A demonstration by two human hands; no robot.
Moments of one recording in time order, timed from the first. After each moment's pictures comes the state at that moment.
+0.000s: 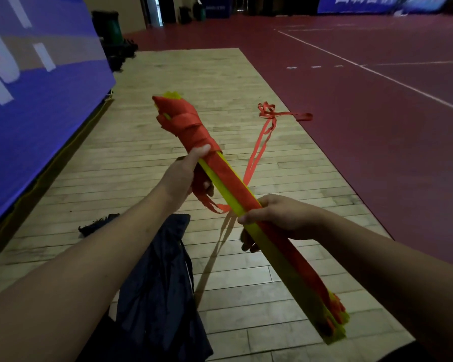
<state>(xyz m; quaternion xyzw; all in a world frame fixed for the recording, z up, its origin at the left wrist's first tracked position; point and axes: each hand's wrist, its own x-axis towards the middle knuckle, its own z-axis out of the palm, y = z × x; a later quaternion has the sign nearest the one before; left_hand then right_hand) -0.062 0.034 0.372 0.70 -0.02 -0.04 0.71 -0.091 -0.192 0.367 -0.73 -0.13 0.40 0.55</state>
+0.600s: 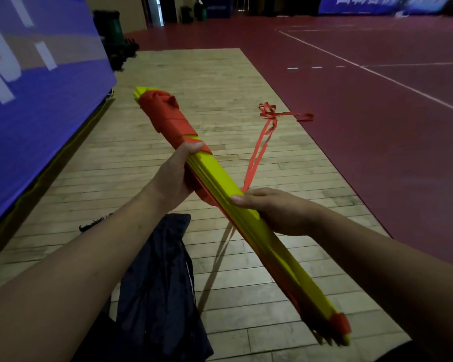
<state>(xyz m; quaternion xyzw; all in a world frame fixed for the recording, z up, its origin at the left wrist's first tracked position) -0.065 0.043 0.379 0.59 -0.04 -0.06 0.81 -0.089 -0.179 0.373 -0.70 -0.14 0.36 0.60</state>
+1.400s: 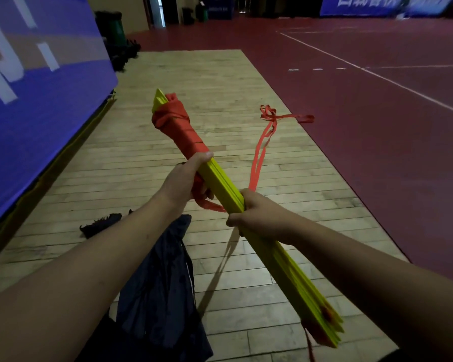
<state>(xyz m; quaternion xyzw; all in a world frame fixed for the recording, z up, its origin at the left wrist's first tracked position) -0.074 0.033 0.371 0.70 0.02 -0.01 0.72 -0.097 -0.151 0.367 -0.86 -0.15 0.22 0.43</state>
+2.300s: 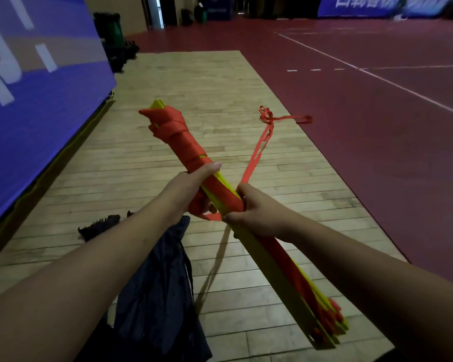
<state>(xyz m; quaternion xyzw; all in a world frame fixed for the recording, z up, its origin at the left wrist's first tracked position) -0.084 0.026 0.373 0.73 0.08 -0.07 0.67 -0.098 -0.157 0.372 -0.84 -0.17 0.21 0.47</state>
